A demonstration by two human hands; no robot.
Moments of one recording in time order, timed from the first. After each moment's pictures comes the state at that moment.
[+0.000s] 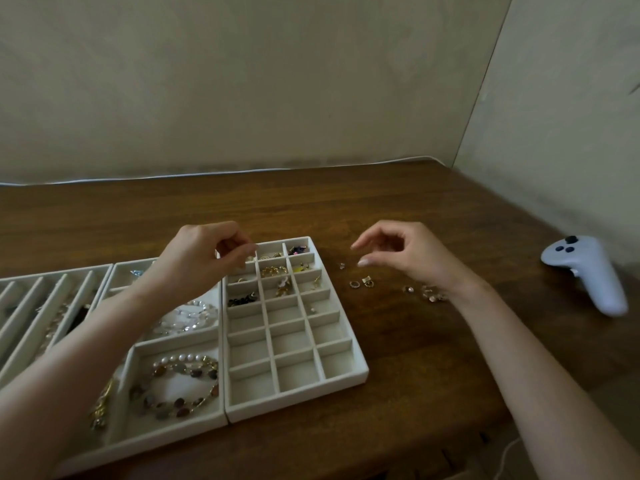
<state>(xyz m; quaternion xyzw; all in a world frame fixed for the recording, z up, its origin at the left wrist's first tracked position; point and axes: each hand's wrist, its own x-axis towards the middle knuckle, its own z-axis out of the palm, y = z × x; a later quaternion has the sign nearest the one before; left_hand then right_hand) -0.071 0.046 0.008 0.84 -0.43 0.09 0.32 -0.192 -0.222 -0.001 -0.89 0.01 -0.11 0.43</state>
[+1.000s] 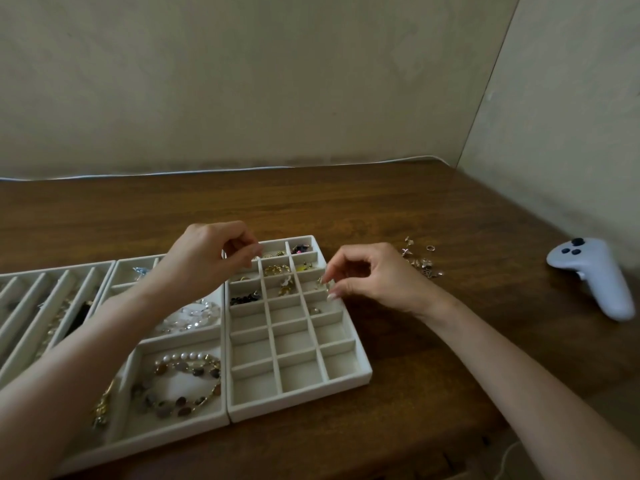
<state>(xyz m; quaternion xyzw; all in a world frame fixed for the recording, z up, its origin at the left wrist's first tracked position) -0.072 0.044 0.007 0.84 -0.43 0.08 0.31 -0.187 -0.180 -0.009 -0.89 -0.08 -0.07 0.45</state>
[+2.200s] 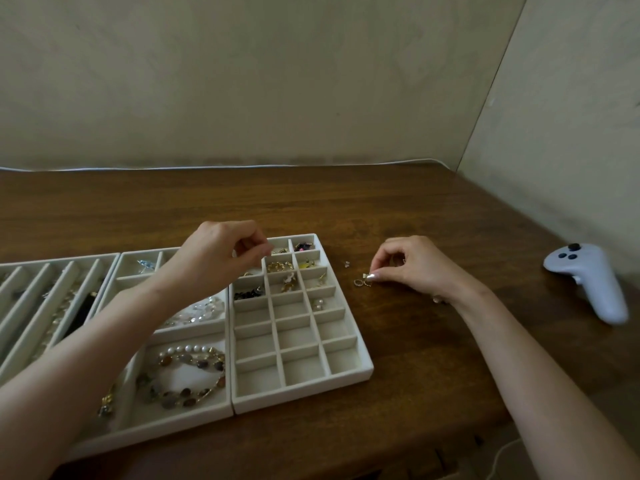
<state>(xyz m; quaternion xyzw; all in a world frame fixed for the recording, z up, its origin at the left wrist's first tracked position) -0.070 0.042 0.001 0.83 -0.46 0.08 0.32 -0.188 -0.228 -0.007 -0.95 0.05 -0.04 0.31</state>
